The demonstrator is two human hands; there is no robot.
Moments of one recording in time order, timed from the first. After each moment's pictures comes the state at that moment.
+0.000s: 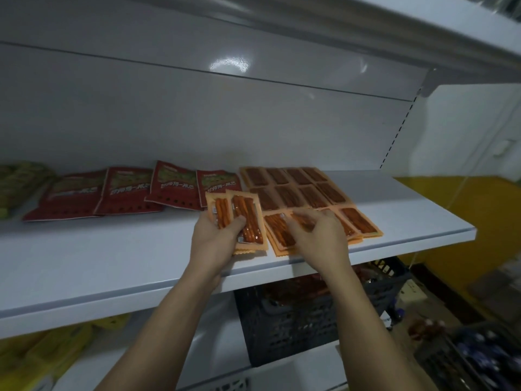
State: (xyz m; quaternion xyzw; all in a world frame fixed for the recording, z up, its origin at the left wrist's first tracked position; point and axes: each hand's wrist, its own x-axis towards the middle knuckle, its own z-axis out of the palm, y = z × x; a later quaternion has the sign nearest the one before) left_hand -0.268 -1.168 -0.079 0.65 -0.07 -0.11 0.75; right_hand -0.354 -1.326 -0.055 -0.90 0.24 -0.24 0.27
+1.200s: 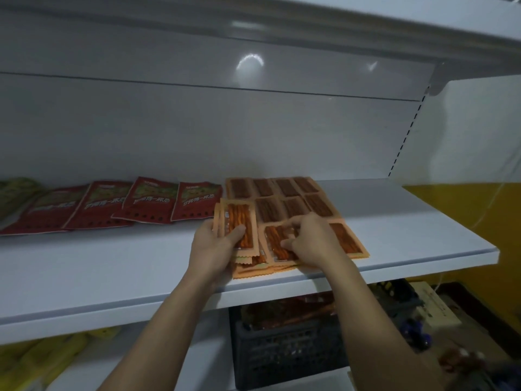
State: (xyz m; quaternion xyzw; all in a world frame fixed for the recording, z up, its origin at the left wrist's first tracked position) left_hand -0.284 -1.252 -0.064 0.63 -0.03 -0.14 0.76; right_hand -0.328 -1.430 -0.050 -0.94 0.17 -0.08 0.28
